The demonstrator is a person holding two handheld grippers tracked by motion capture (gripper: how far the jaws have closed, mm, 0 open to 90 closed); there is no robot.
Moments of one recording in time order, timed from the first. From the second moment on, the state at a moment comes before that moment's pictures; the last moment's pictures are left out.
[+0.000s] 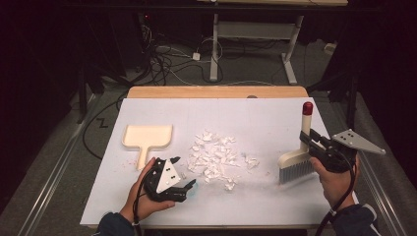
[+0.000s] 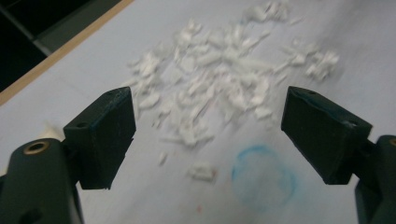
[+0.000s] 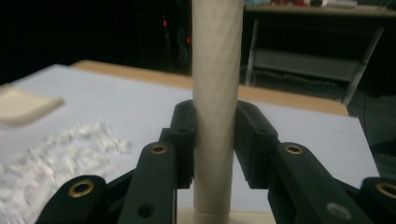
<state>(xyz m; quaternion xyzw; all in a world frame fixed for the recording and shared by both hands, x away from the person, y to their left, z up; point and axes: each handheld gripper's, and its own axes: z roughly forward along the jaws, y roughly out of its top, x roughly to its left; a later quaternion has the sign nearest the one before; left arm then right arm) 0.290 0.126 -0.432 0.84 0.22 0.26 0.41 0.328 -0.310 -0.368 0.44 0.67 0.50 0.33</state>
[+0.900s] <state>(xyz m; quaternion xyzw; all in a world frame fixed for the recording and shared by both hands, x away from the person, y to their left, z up) 0.316 -0.025 -0.427 0.83 0.20 0.10 0.52 0.283 -0.219 -0.358 0.31 0.74 0.51 0.32</state>
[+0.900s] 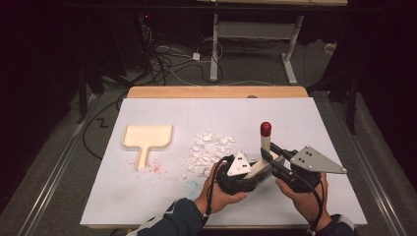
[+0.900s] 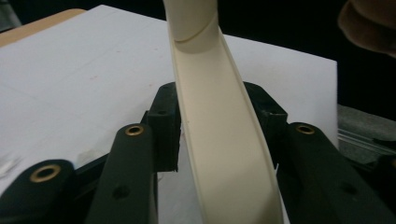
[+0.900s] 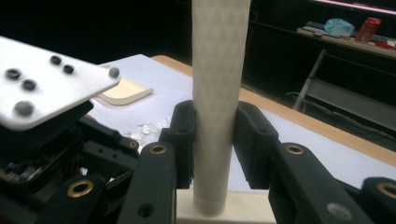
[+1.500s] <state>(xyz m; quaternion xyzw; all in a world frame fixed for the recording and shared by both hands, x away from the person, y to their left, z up) 0.301 0.050 -0.410 0.87 0.11 0.09 0.48 0.285 -0.244 -0.374 0.19 0.82 0.49 0.21</state>
